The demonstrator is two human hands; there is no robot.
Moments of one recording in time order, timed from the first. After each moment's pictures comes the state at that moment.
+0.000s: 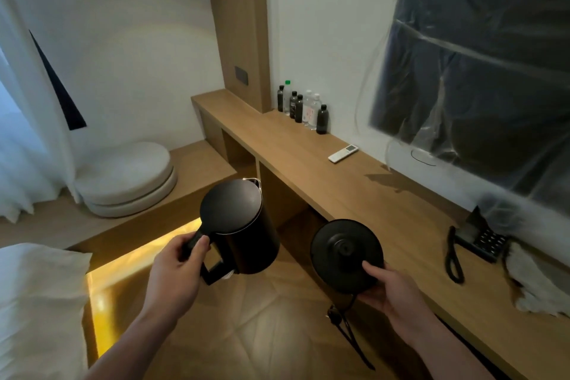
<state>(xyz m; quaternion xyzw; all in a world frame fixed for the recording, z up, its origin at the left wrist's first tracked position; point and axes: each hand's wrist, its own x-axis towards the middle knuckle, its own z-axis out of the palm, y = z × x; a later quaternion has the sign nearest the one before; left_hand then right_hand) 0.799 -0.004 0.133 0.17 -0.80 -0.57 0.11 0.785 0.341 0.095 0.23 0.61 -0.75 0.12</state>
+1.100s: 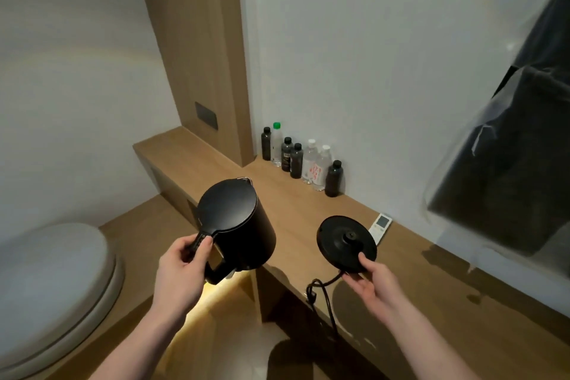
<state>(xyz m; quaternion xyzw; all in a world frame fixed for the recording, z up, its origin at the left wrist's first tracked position) 0.197 -0.112 0.125 0.15 -0.80 -0.58 0.05 0.211 0.226 0.038 0.35 0.38 -0.86 0.02</state>
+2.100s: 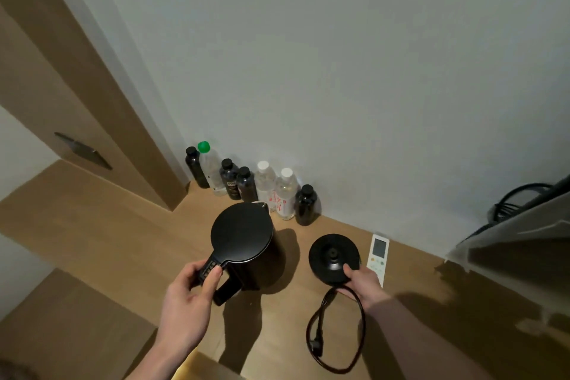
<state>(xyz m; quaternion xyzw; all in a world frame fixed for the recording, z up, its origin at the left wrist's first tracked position) -0.130 0.007 0.049 0.04 -0.85 -0.51 -0.13 -0.056 0.333 -0.123 0.54 0.48 -0.69 0.05</state>
